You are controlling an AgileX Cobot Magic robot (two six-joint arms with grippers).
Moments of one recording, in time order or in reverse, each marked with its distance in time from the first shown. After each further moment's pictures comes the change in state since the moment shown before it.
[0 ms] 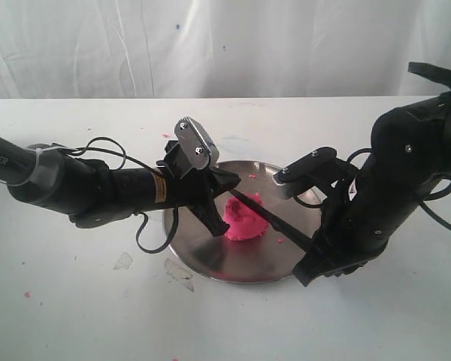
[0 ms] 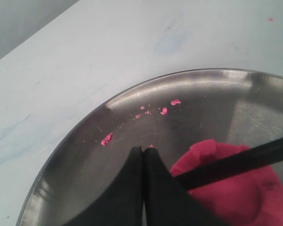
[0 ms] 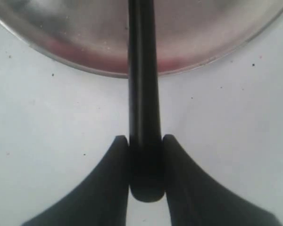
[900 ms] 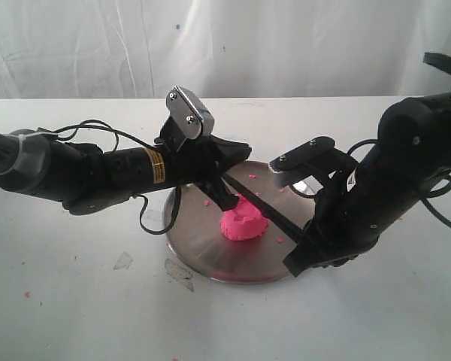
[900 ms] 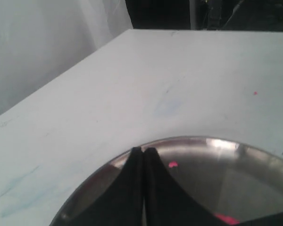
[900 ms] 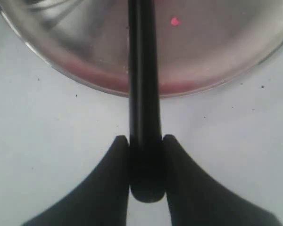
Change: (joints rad) left arm 0.000 -0.071 0.000 0.000 -0.103 -0.096; right arm -0.002 -0.022 0.000 0.086 -0.041 -0.064
